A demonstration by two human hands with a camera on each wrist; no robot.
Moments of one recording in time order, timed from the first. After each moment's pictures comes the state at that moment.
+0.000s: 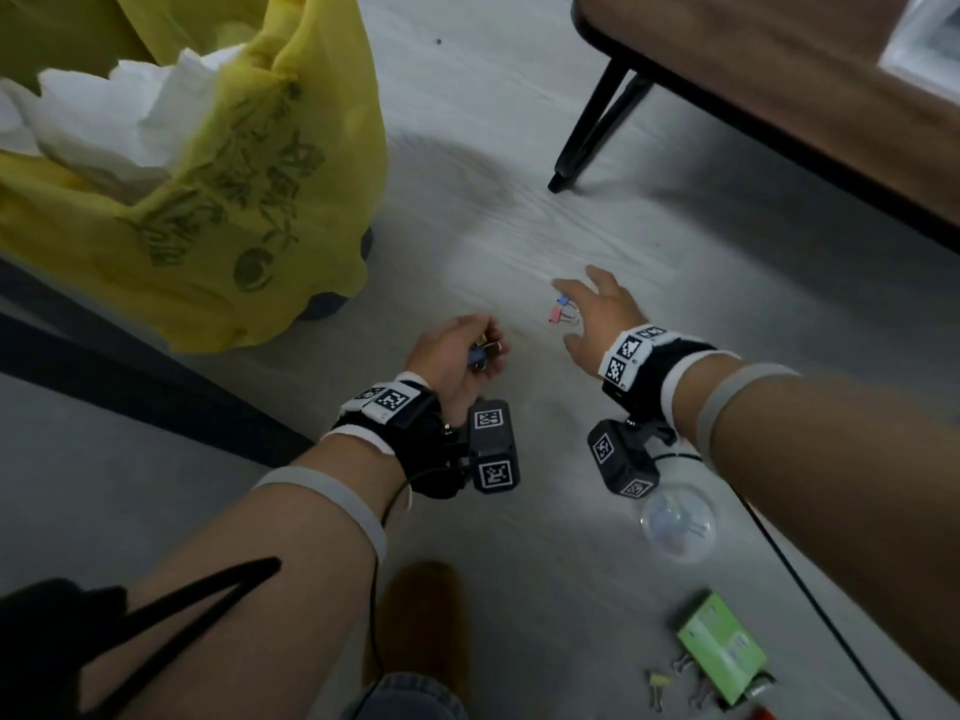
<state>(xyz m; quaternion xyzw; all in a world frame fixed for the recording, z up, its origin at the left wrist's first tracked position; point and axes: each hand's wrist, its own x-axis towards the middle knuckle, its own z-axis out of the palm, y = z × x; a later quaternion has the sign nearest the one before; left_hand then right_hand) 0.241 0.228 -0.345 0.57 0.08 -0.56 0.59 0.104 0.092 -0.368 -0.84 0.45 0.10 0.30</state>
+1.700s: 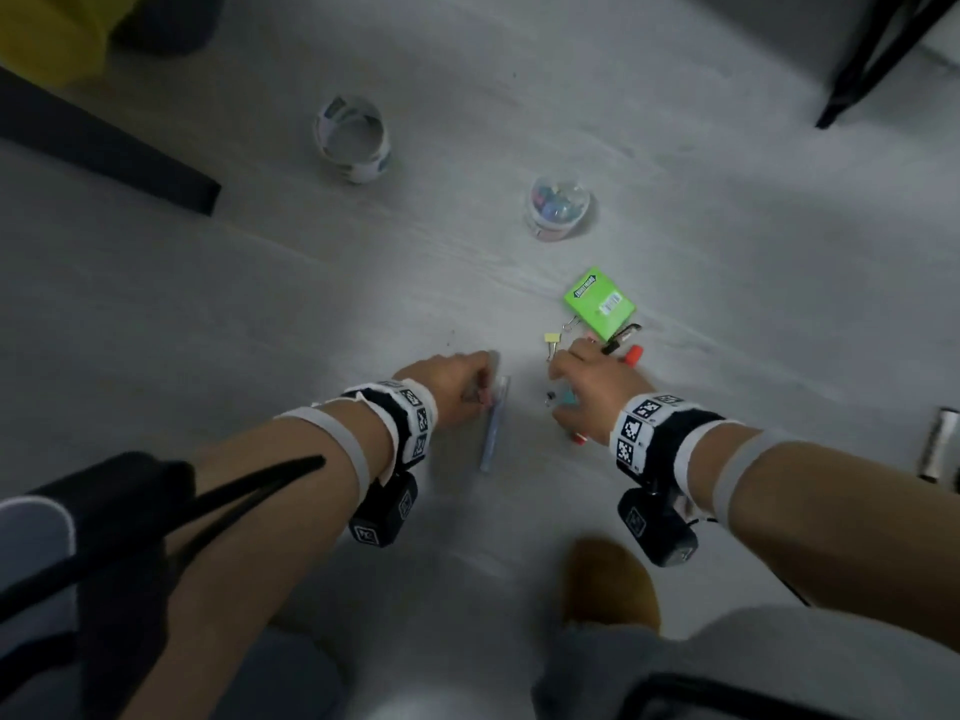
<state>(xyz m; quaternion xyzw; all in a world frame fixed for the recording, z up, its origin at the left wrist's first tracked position) 0.030 0.479 -0.369 0.66 -0.57 -0.49 -0.07 -0.184 0.398 -0.366 -0.83 0.39 0.26 0.30</state>
